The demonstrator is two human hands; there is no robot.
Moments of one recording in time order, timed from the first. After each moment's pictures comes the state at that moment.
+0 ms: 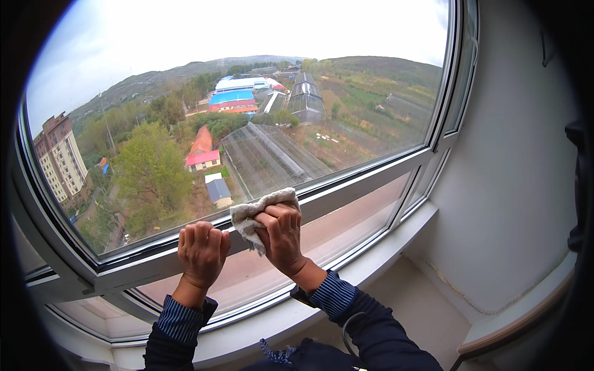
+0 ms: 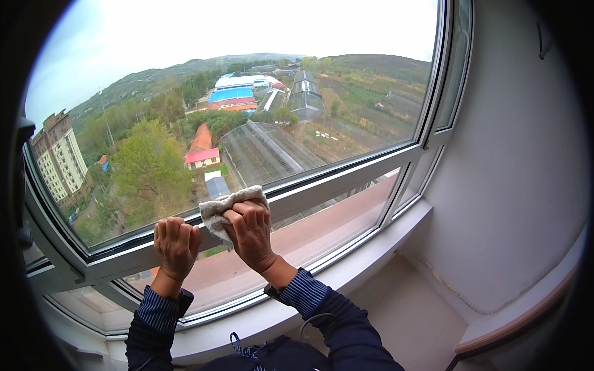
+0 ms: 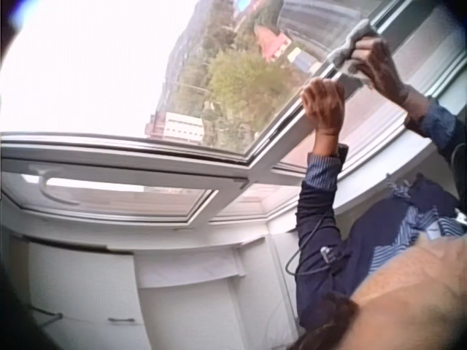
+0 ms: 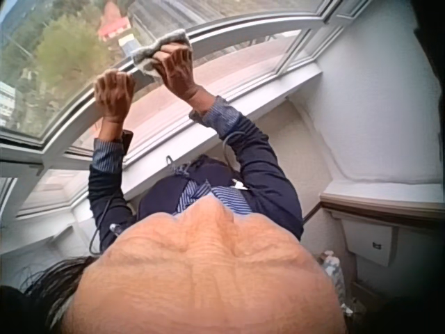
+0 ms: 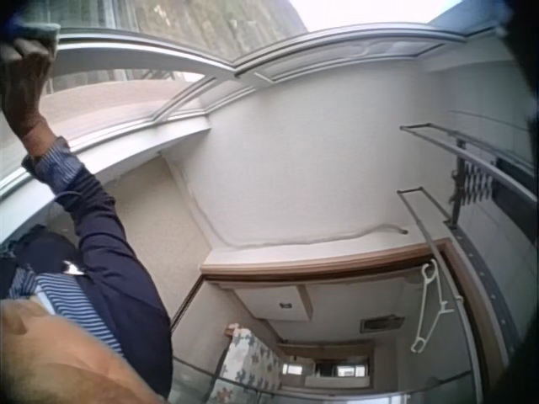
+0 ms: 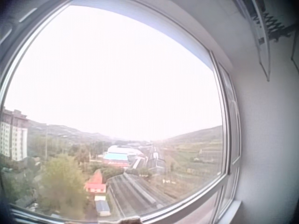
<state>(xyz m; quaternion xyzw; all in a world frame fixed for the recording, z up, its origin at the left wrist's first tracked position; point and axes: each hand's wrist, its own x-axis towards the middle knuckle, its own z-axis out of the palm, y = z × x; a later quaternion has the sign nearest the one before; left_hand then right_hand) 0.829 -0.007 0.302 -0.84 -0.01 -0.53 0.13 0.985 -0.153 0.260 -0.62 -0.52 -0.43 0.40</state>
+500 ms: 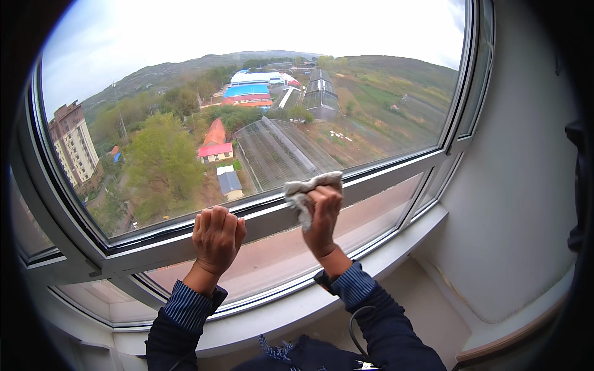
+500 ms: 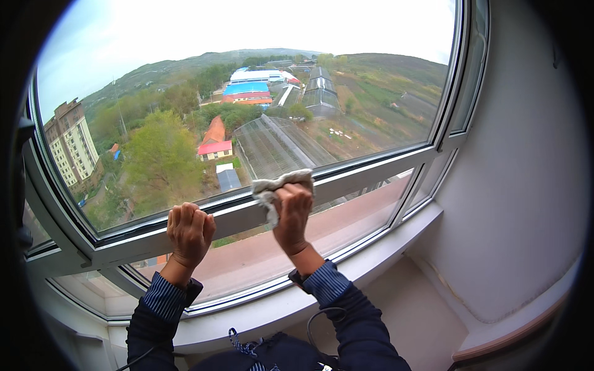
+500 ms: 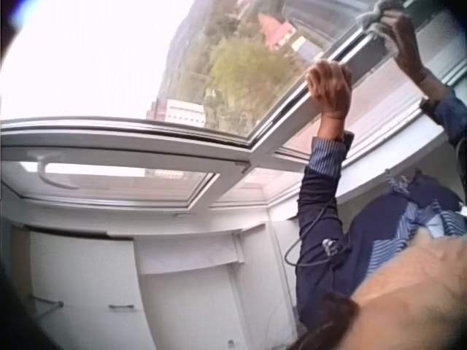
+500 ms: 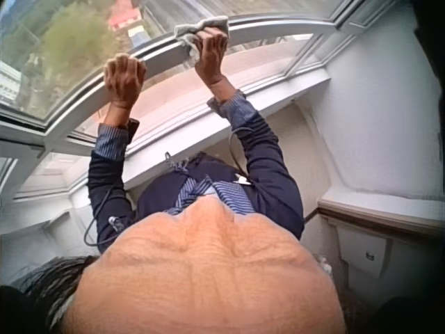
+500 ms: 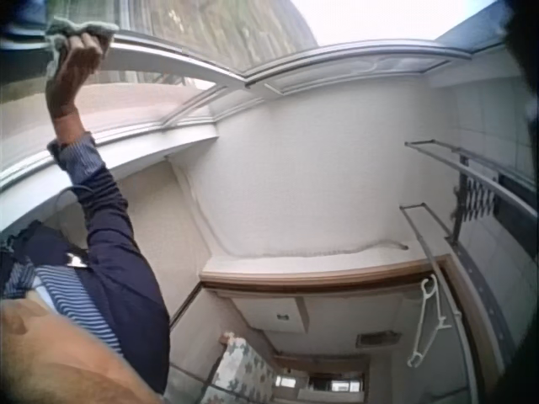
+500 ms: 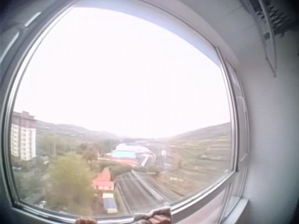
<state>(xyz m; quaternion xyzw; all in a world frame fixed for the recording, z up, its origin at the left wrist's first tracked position) 0.832 -0.008 0.301 -0.84 -0.03 -0.53 0.12 1.017 -0.173 0.264 -0.63 -0.42 -0.49 0.44</state>
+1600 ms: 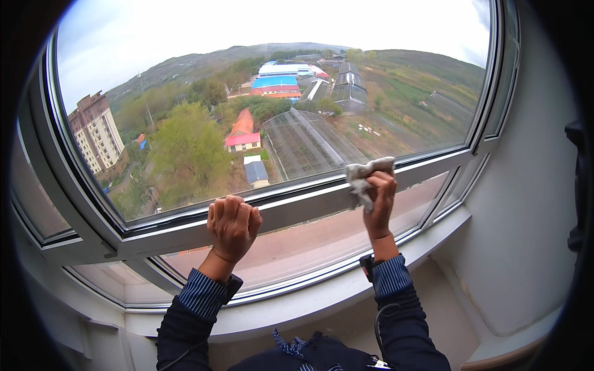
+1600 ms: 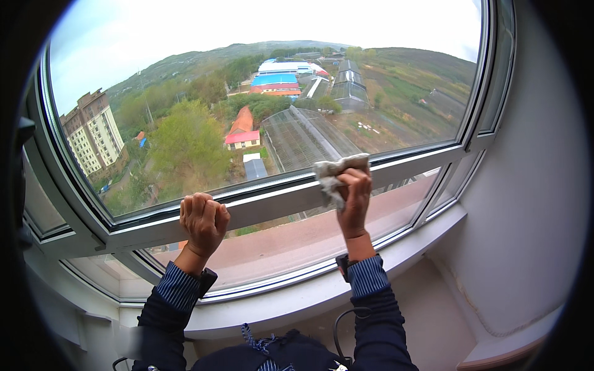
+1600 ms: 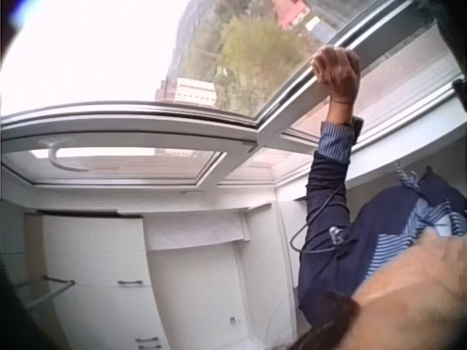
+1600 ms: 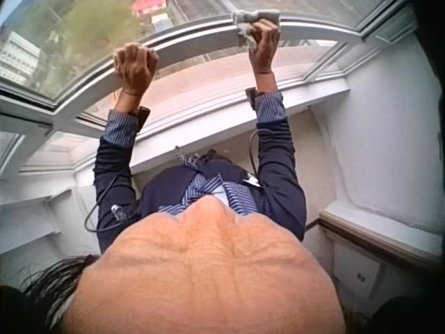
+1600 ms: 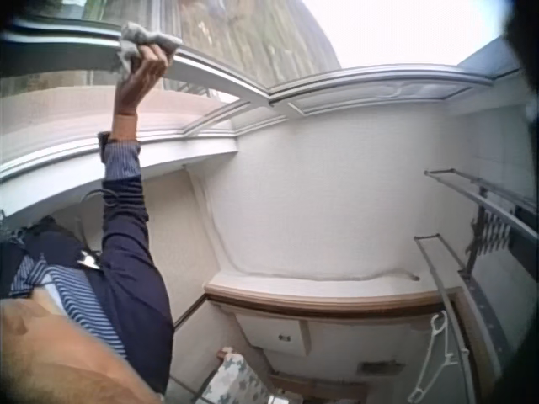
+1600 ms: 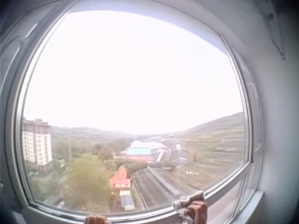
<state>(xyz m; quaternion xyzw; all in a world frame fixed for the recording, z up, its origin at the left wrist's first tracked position) 0.835 -0.009 0.298 -0.81 -0.03 -0.57 0.12 1.081 -0.238 0.275 -0.60 -0.45 -0.50 0.44</state>
